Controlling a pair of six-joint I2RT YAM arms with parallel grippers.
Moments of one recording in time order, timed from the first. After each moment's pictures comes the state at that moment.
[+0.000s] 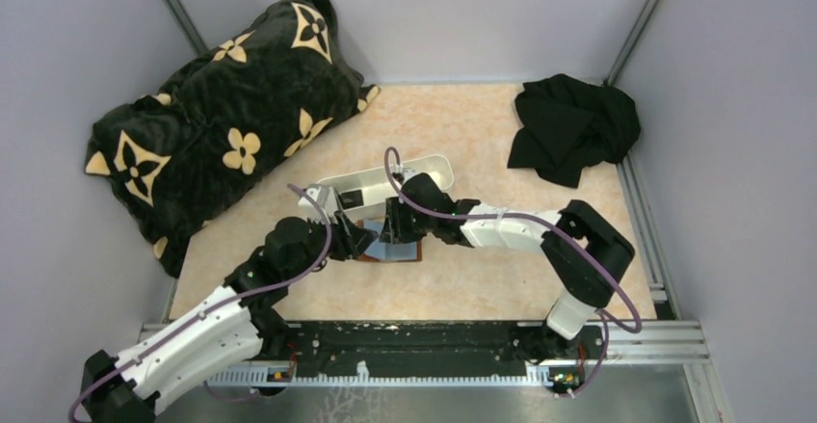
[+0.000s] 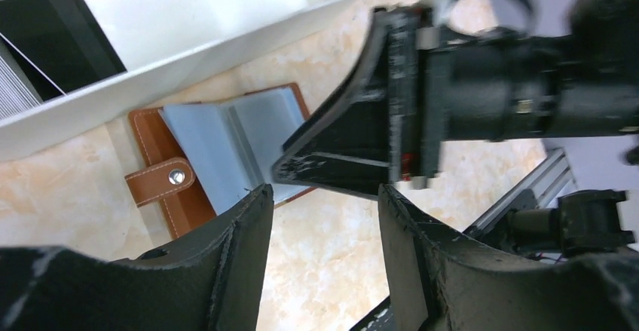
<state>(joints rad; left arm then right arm) -0.76 0.63 0.39 -0.07 -0.06 -0.67 0.92 1.67 0.96 0.00 -0.15 0.66</state>
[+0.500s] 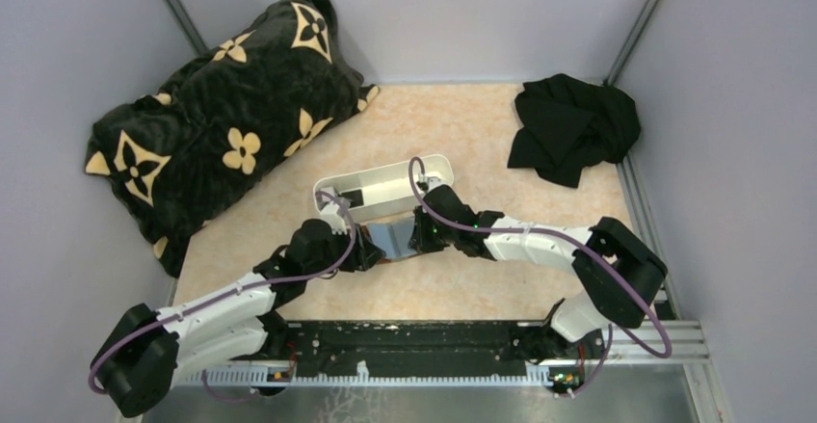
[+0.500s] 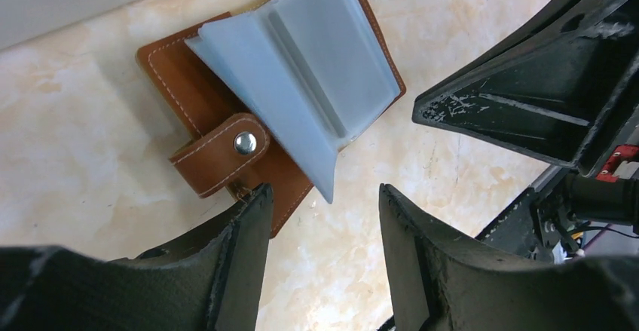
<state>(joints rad) -0.72 0.93 0.25 0.16 0.06 -0.68 0.90 1.47 0.77 -0.06 -0.04 0.68</state>
